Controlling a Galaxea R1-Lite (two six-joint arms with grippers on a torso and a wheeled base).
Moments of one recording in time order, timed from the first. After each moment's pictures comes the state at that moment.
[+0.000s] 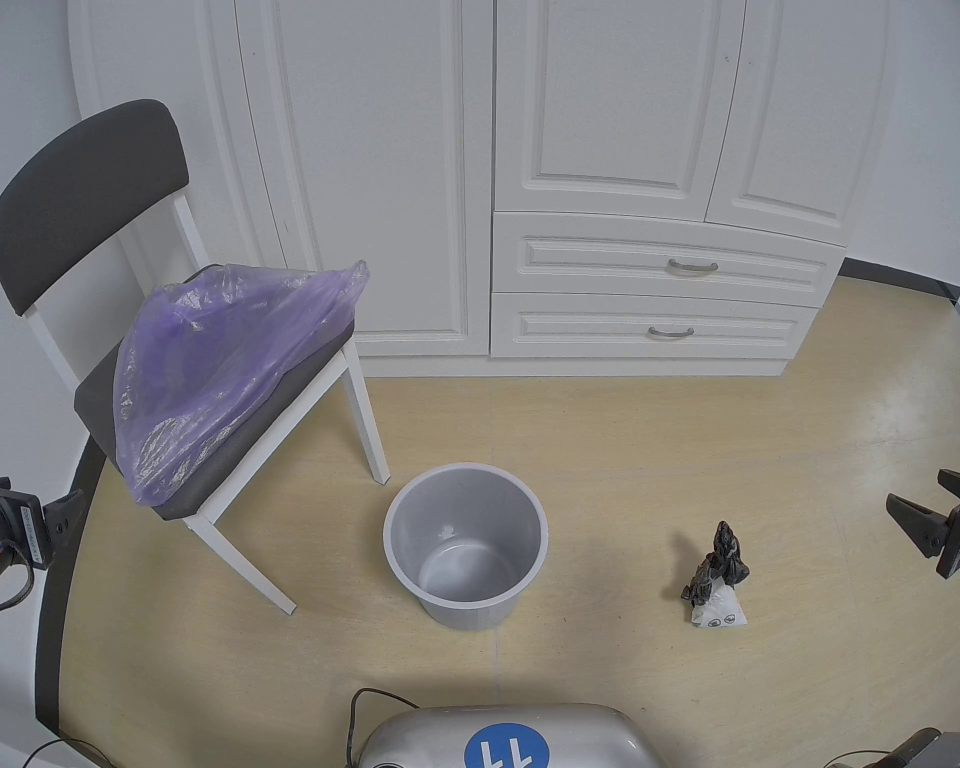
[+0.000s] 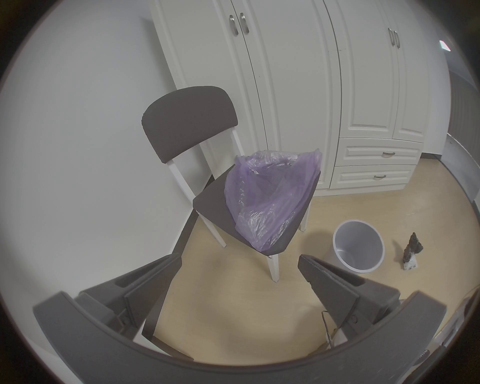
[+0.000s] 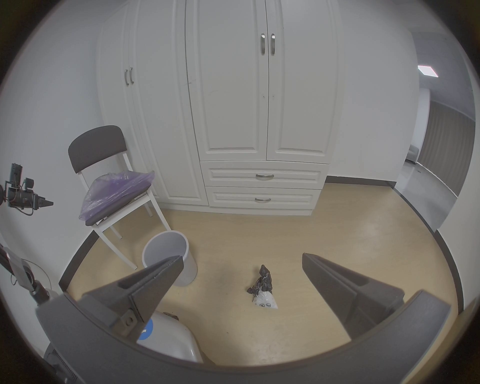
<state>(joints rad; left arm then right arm) 0.10 0.93 -0.60 0.05 0.18 0.11 -0.01 0.82 -0.49 -0.07 0.10 -0.05</state>
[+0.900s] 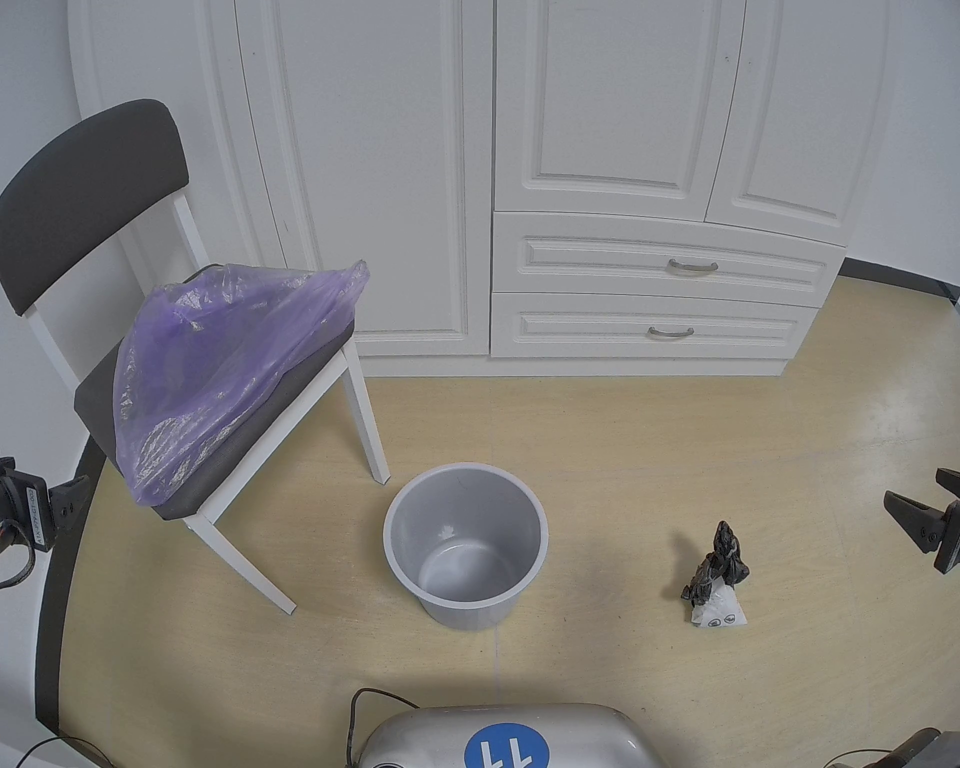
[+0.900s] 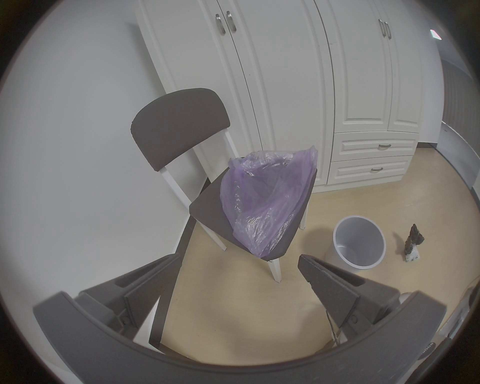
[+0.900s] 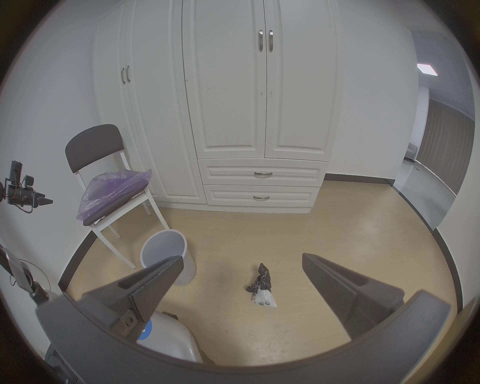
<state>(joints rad) 0.09 0.99 -0.65 0.06 0.17 0.17 -0.02 0.85 -0.50 -0.07 0.09 -0.05</state>
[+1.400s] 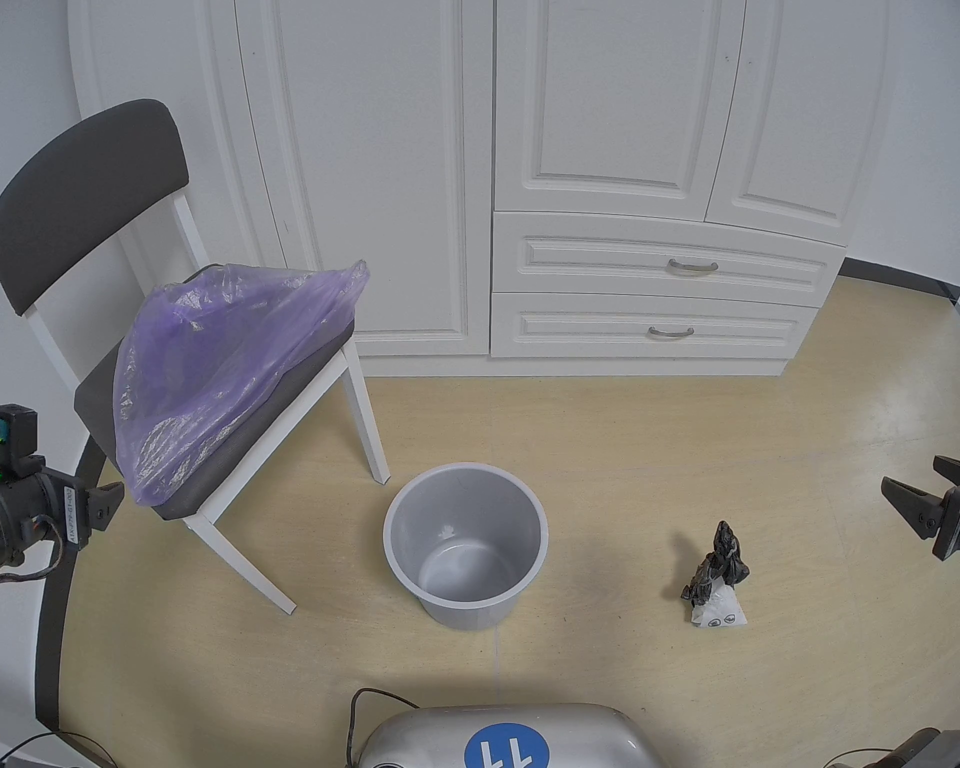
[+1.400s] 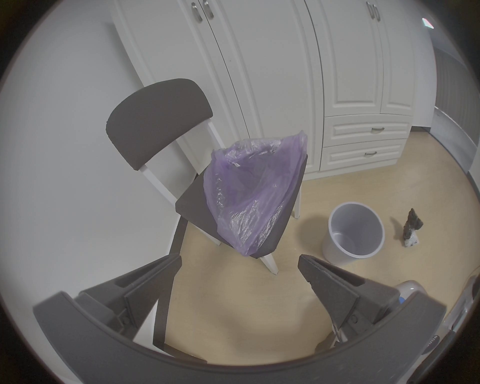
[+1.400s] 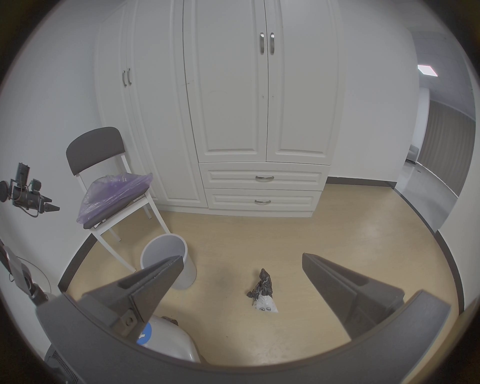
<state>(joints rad) -0.04 1.10 -0.67 0.04 0.25 0.16 -0.01 0.88 -0.51 -0.11 0.09 -0.05</state>
